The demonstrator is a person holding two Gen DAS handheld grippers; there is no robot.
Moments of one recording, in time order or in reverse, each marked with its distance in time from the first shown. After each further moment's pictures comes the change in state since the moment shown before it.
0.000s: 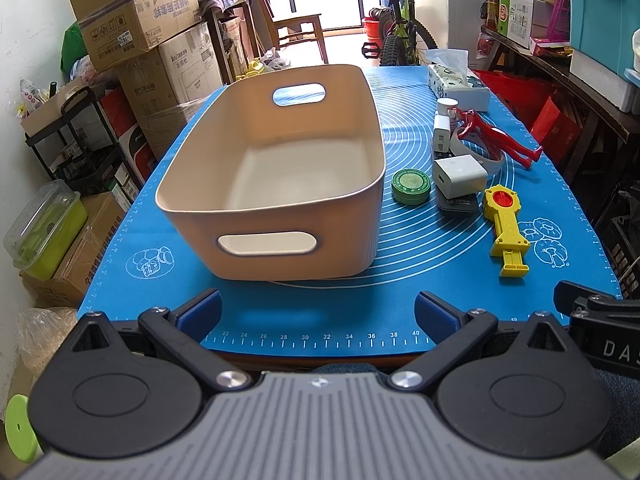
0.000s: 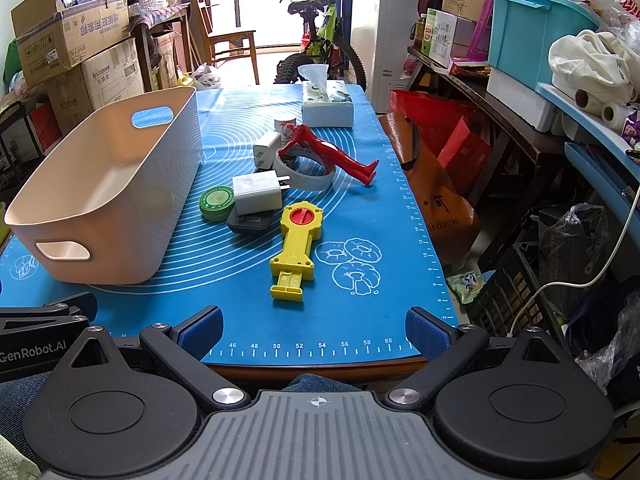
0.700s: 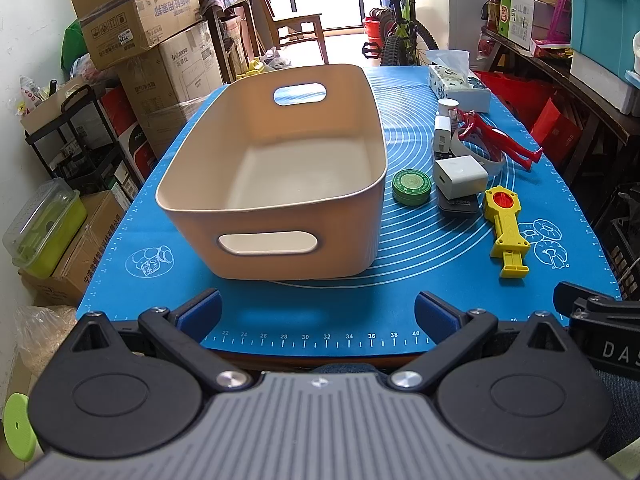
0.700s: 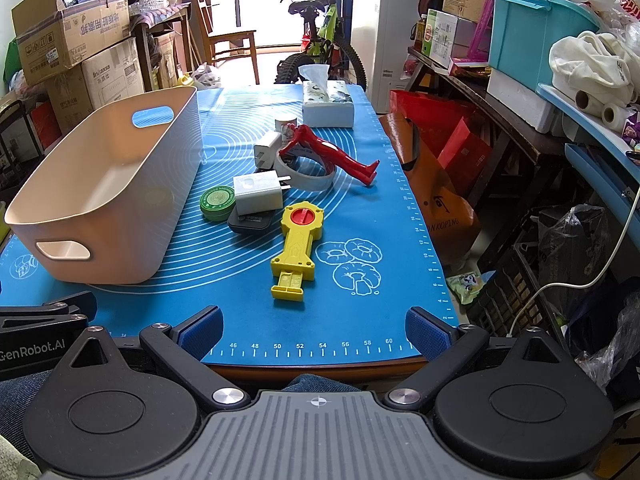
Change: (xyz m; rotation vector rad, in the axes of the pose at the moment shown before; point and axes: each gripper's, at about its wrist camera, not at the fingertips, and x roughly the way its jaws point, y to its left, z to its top) left arm 0.000 0.000 0.000 -0.001 0.001 -0.001; right arm -0.001 0.002 0.000 -0.001 0.000 -0.001
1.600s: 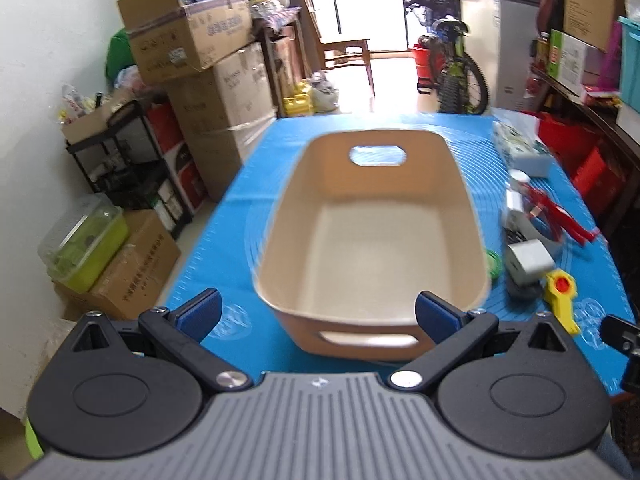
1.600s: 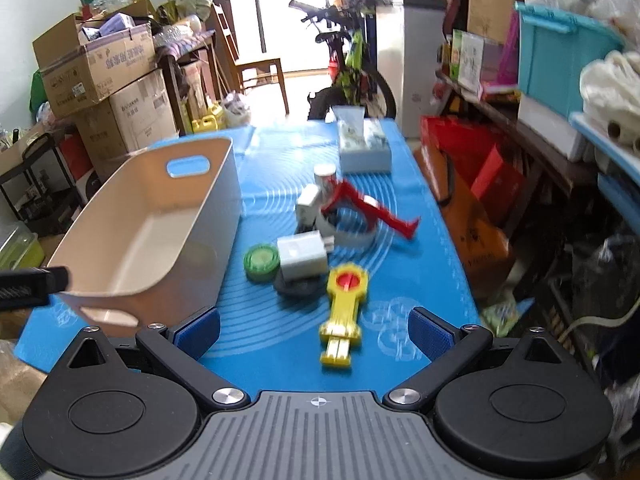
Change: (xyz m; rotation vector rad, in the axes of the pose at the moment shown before) left arm -0.011 0.069 0.071 -0.083 -0.057 0.104; right arm -0.006 0.016 0.057 0.003 -0.082 0.105
